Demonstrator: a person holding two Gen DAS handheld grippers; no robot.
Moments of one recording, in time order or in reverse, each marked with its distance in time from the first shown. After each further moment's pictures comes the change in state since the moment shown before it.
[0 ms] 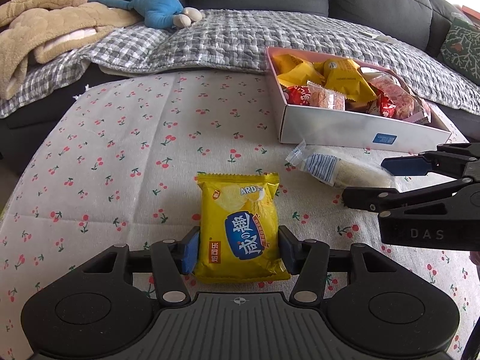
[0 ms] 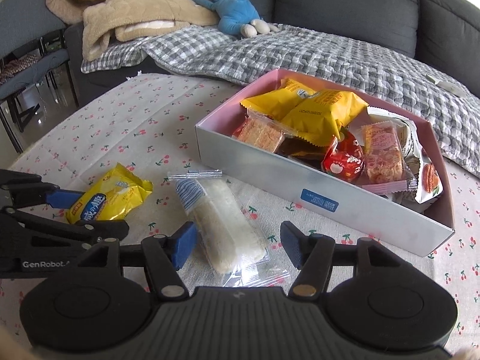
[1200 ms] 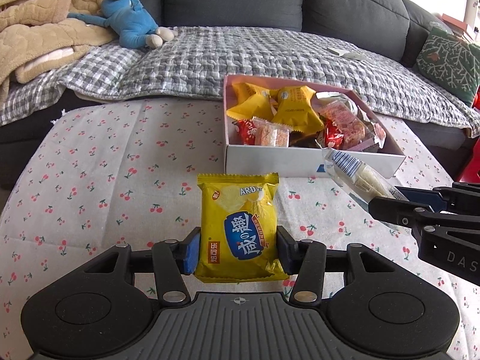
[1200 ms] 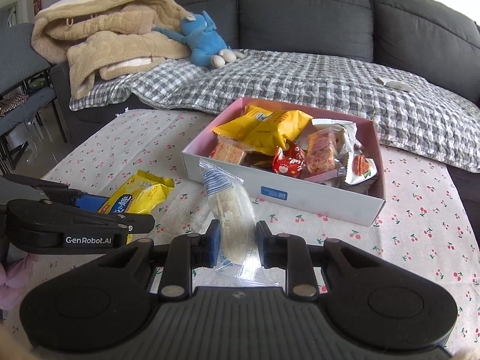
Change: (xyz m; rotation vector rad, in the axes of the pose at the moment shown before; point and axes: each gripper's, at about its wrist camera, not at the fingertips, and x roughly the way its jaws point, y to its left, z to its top) left arm -0.032 -0.035 0.028 0.009 -0.036 -0.089; right arm -0.075 -0.019 -0.015 0.141 -0.100 -0.048
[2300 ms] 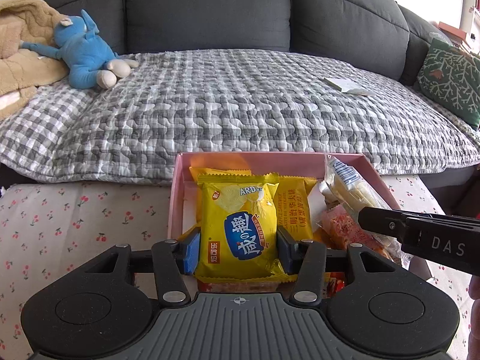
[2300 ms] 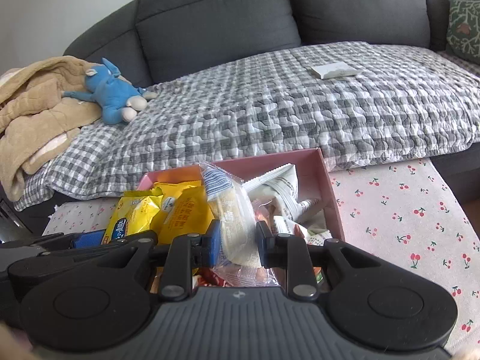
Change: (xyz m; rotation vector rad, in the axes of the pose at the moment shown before) left arm 0.113 -0.024 0.127 0.033 -0.040 -0.045; right arm 0.079 -0.088 0.080 0.357 -0.021 -0.108
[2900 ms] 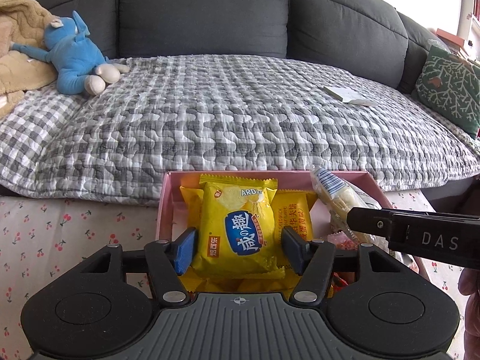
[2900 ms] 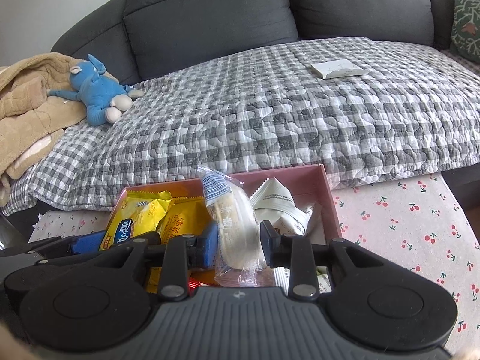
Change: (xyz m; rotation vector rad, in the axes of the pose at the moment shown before) left arm 0.018 0.001 0.014 -0.002 -0.035 -0.030; right arm 0.023 -0.002 0.019 -0.006 0.016 -0.022
